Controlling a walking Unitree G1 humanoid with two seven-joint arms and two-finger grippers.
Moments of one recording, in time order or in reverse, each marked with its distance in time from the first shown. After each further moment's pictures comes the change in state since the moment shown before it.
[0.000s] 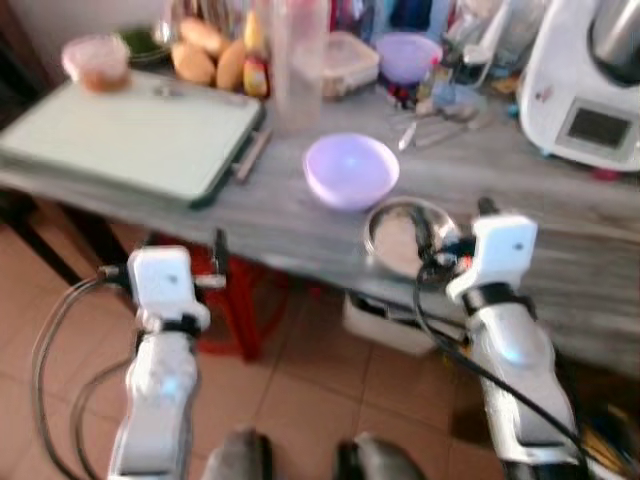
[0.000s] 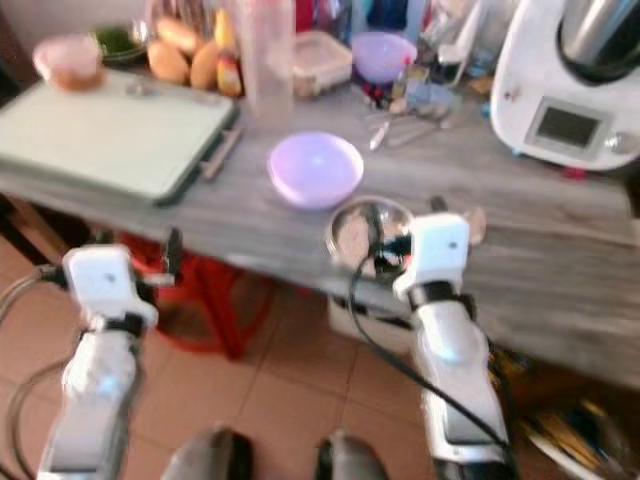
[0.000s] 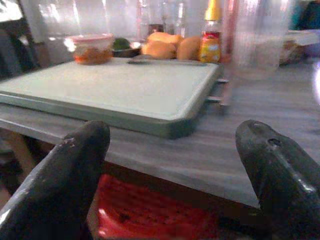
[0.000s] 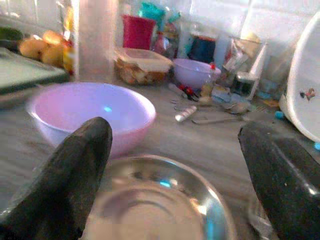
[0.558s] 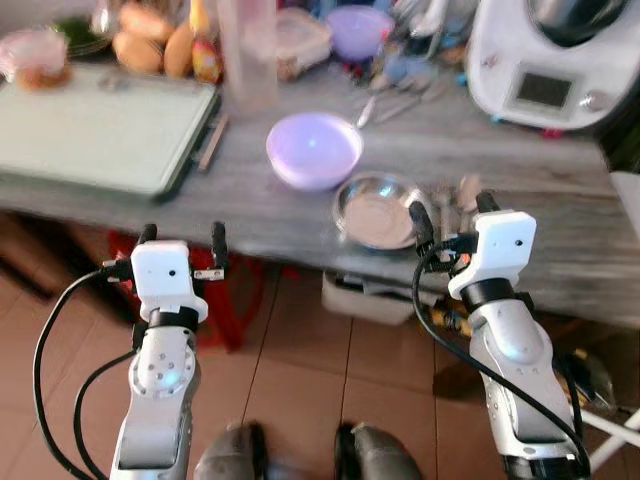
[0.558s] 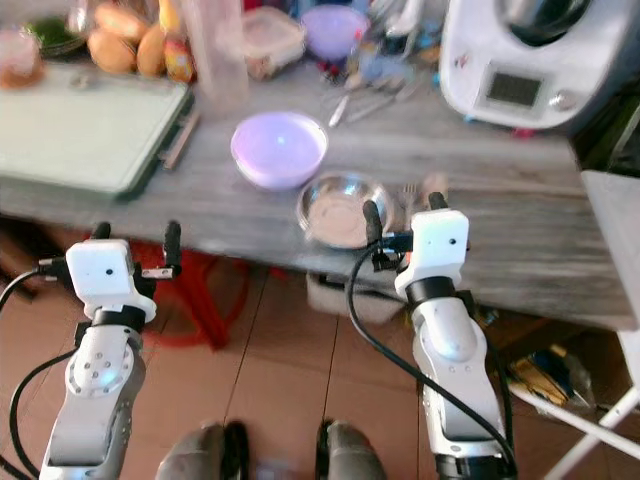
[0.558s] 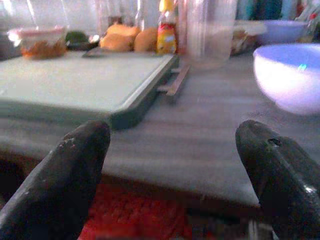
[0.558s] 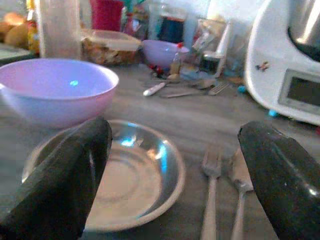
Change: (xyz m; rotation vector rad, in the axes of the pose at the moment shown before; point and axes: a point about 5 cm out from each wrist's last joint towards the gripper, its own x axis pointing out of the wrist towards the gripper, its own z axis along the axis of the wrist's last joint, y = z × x) left arm 0.003 -0.006 0.002 -0.013 -0.008 -0.015; right arm 0.001 -0.004 -0.001 -0.011 0.005 -0.007
